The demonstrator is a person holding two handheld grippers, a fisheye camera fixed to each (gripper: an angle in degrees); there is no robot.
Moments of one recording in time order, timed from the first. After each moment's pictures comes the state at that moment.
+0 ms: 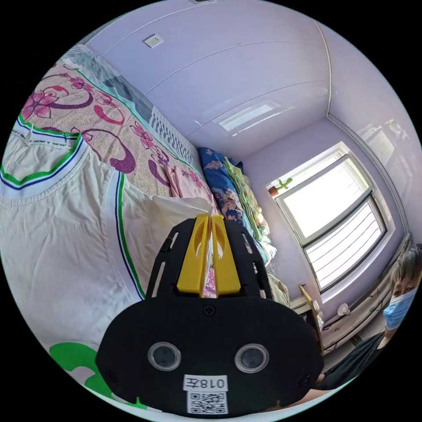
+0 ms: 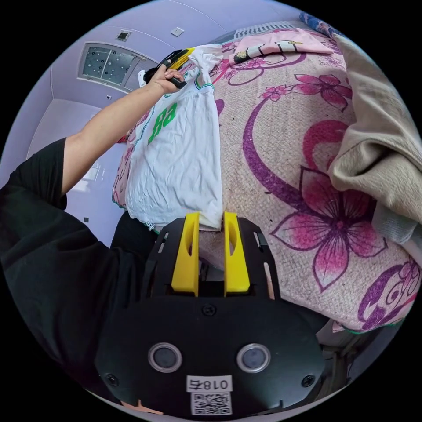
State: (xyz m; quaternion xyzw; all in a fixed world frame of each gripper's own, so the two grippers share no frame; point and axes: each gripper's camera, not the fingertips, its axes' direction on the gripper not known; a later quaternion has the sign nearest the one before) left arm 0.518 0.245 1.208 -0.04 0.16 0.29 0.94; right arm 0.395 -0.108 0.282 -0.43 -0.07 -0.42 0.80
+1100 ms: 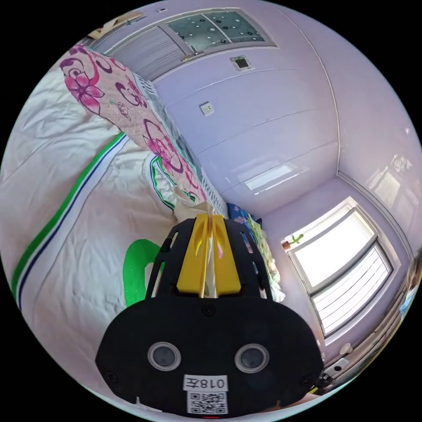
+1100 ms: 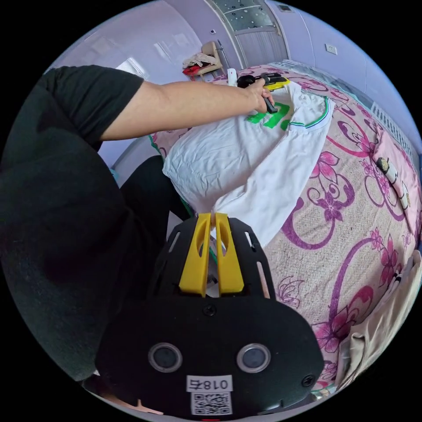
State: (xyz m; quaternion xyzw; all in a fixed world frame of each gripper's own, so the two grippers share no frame) left arm 0.142 0.293 1.040 0.14 0.15 0.18 0.96; right arm 0.260 0.055 0.183 -0.42 -0.12 -0.68 0.59
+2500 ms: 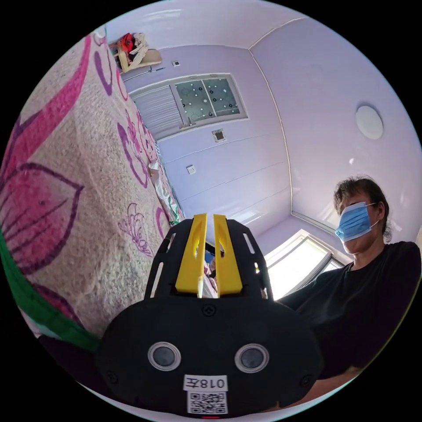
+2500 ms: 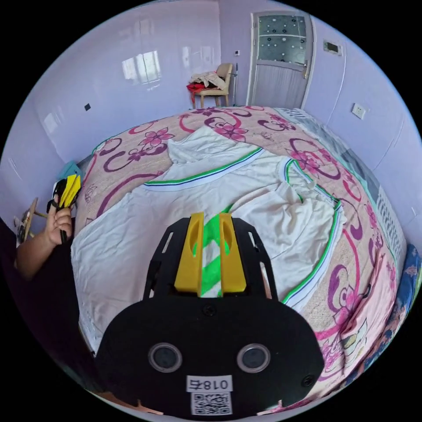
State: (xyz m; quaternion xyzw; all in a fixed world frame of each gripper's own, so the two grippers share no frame) left arm -0.272 0.667 0.776 0.28 0.29 0.15 0.90; right arm -0.067 0.248 0.250 -0.26 -0.14 -0.78 0.54
